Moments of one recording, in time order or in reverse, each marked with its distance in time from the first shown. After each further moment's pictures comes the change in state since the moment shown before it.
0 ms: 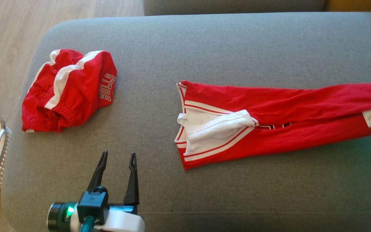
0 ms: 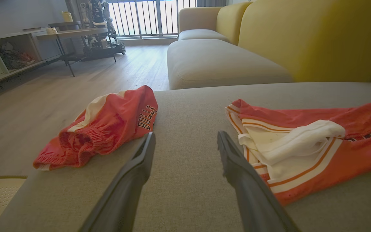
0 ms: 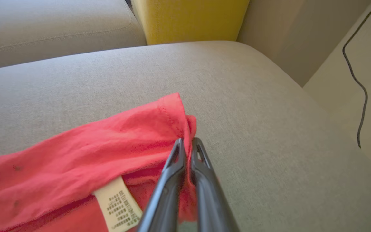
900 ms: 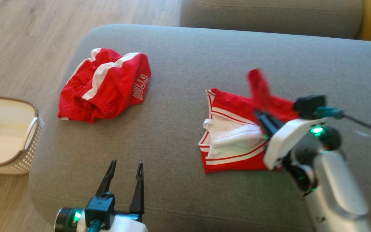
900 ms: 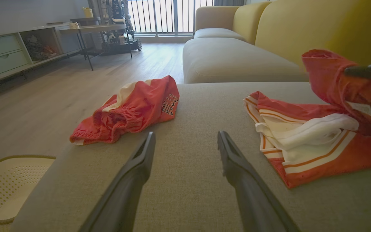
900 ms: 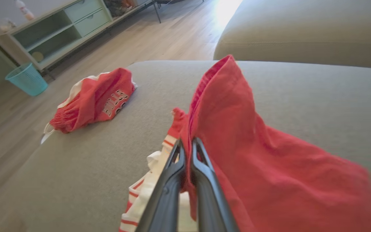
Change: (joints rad) left arm 0.023 -0.036 0.021 0.061 0.029 -0.085 0.000; right arm 0.198 0.039 0.796 -0.271 0.629 0.000 0.117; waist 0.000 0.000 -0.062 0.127
